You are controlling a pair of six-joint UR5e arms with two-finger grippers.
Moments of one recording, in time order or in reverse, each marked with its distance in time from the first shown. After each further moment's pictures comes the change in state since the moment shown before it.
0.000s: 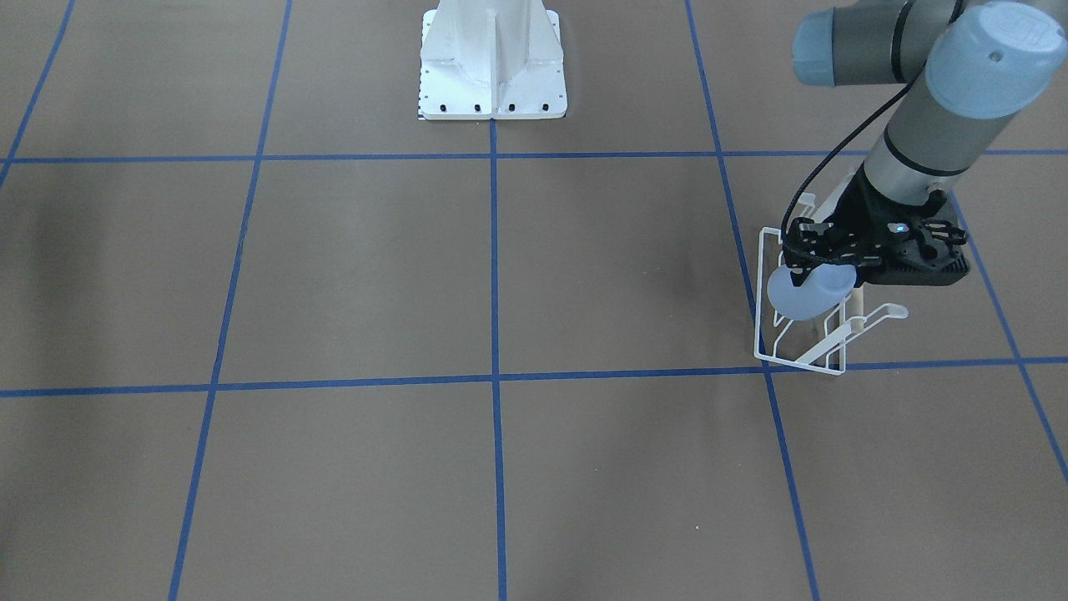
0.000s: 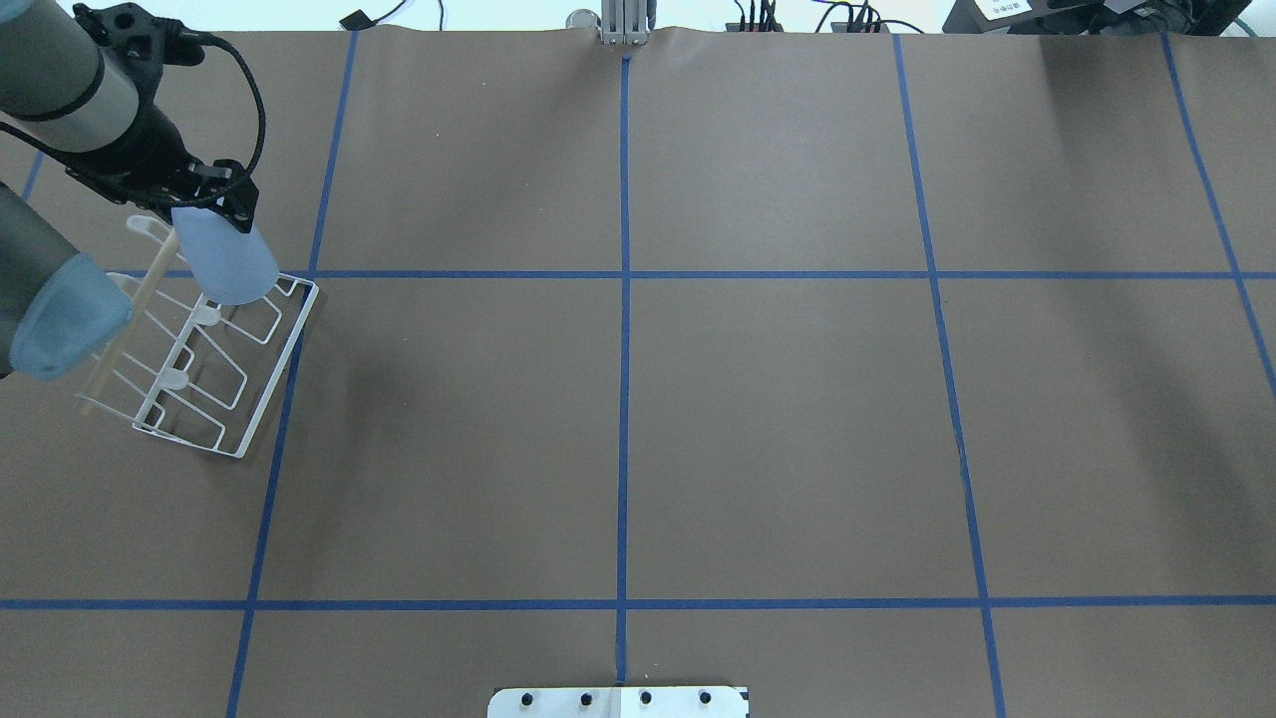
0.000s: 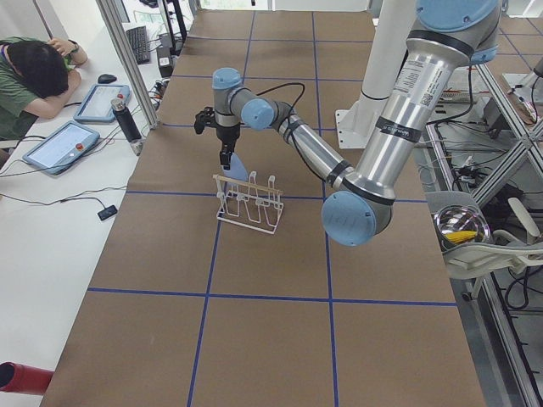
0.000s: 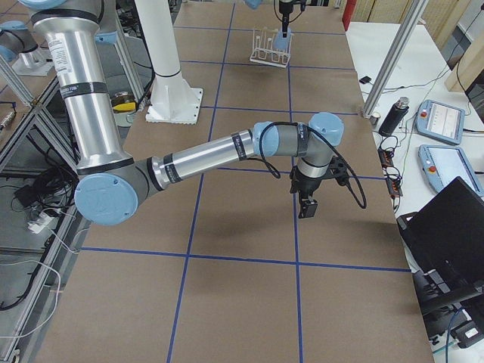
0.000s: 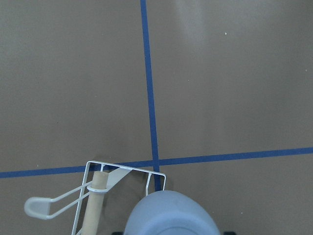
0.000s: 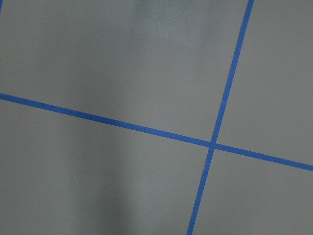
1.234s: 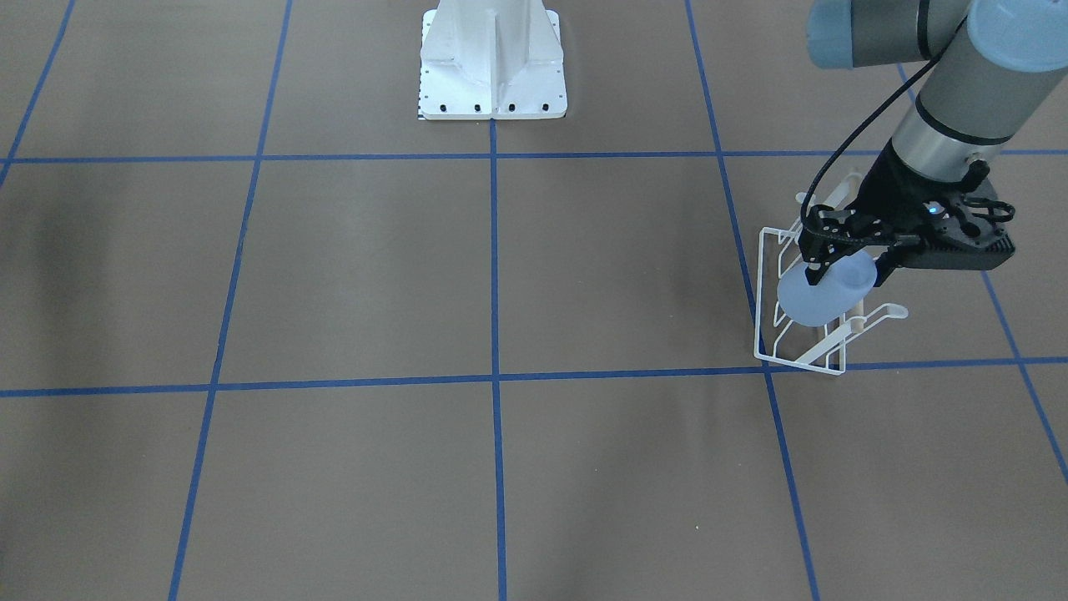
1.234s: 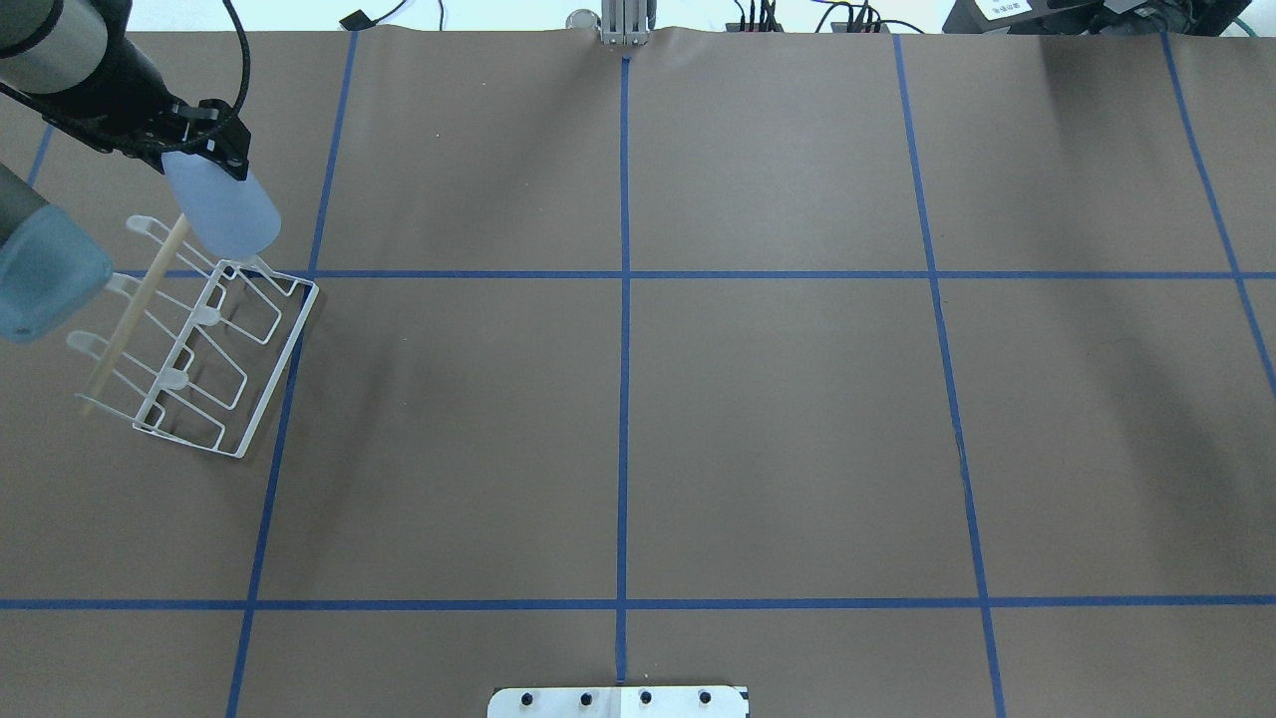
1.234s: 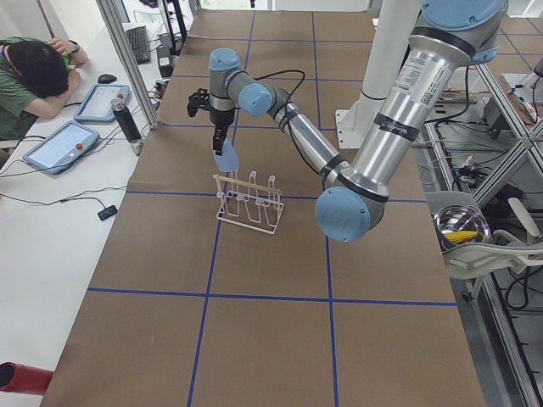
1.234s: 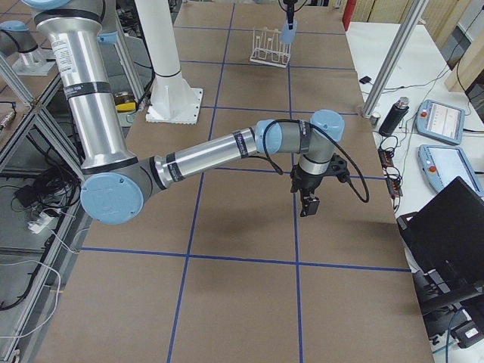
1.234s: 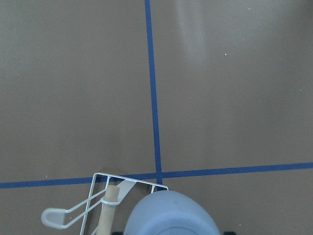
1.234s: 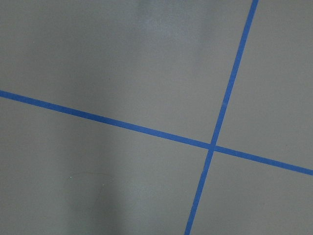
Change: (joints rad) left arm -0.049 -0.060 -0.041 0.028 0.000 -0.031; right arm -0.028 0.014 -0.003 0.000 -0.035 0.000
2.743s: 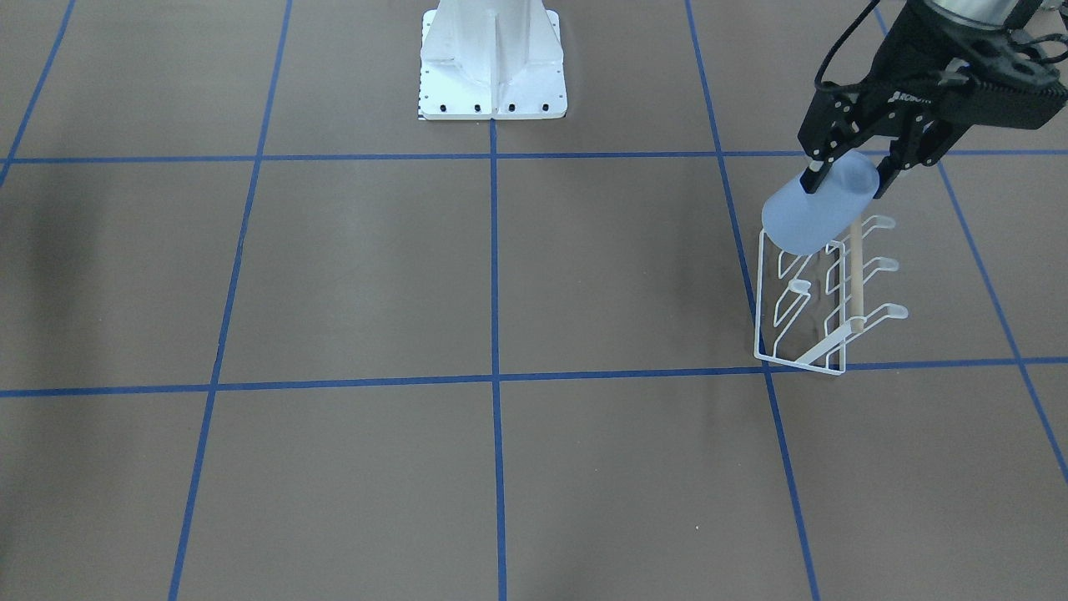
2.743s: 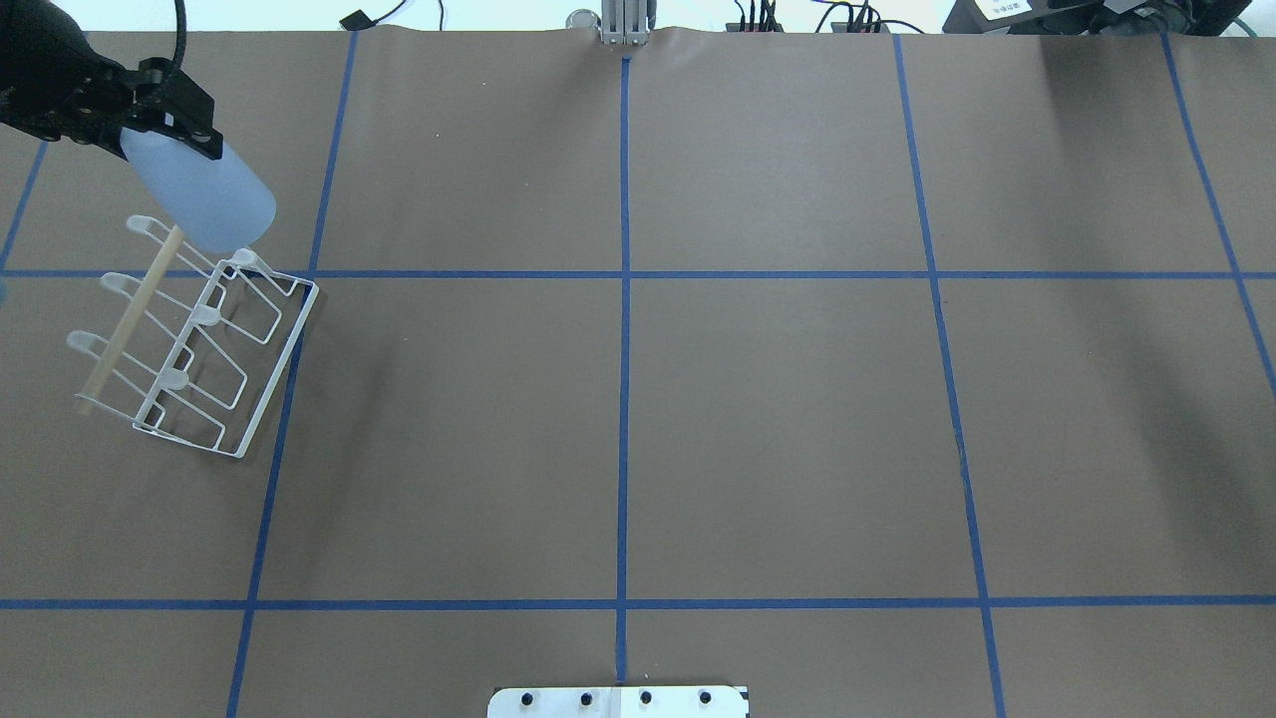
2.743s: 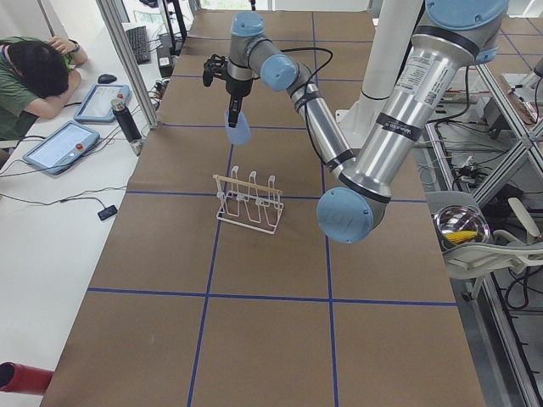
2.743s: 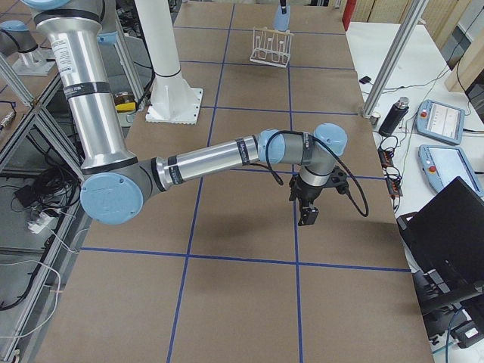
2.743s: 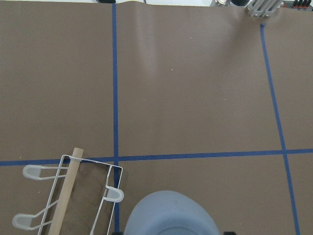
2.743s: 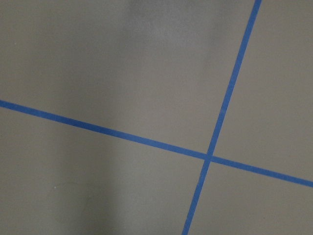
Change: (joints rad) left arm -0.031 -0.003 -0.208 0.111 -0.041 -0.089; right arm 0.001 -0.002 -0.055 -0.002 0.009 -0.033
